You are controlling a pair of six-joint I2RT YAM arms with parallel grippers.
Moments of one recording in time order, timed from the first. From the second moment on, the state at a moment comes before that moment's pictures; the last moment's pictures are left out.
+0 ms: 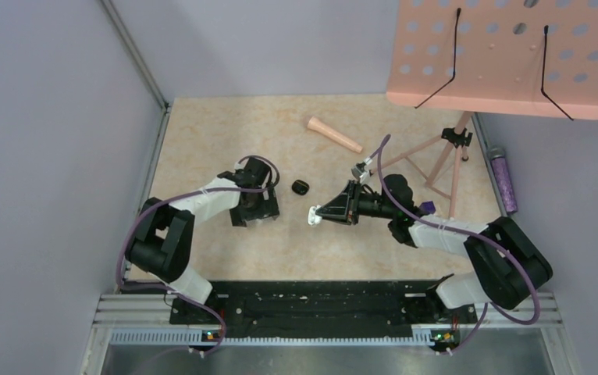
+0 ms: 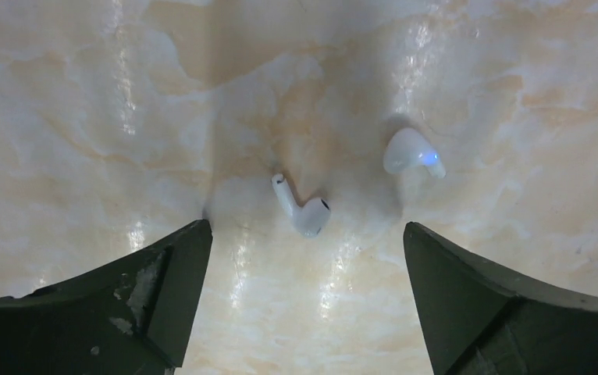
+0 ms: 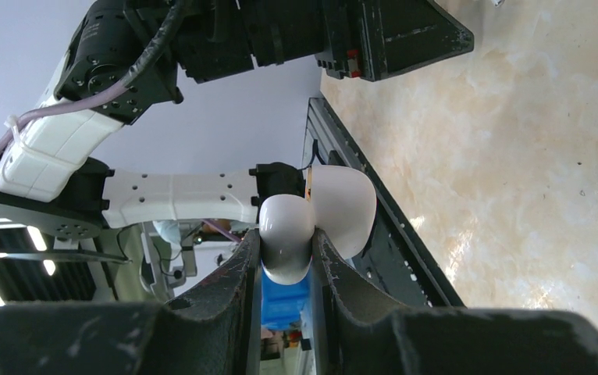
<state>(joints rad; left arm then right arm) -0.43 1.60 0.93 -0.60 -0.12 -0.66 0.57 1.39 0.48 0.72 -0.75 1.28</state>
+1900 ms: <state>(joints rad) -0.43 1.42 0.88 -0.75 -0.19 -0.73 0.57 1.32 0.46 0.68 -0.74 1.27</state>
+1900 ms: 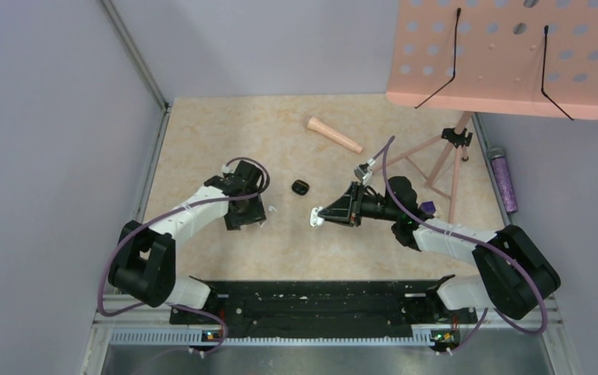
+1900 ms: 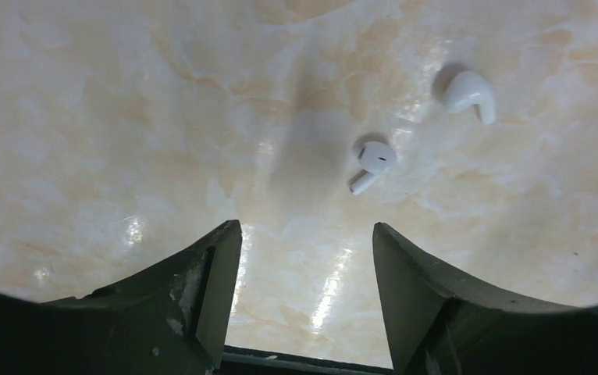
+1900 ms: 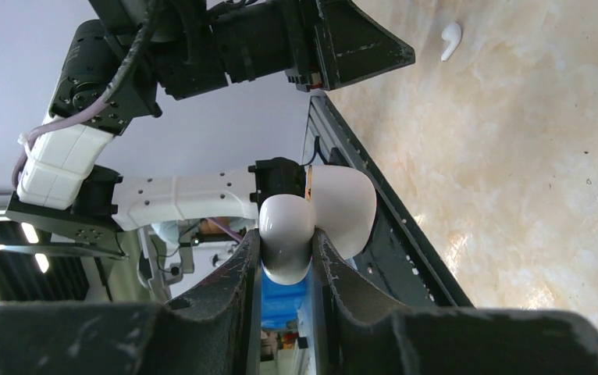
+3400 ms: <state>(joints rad) -0.46 1.56 0.92 -0.54 -0.03 -0.32 0.57 1.28 0.67 0.03 -1.08 0.66</state>
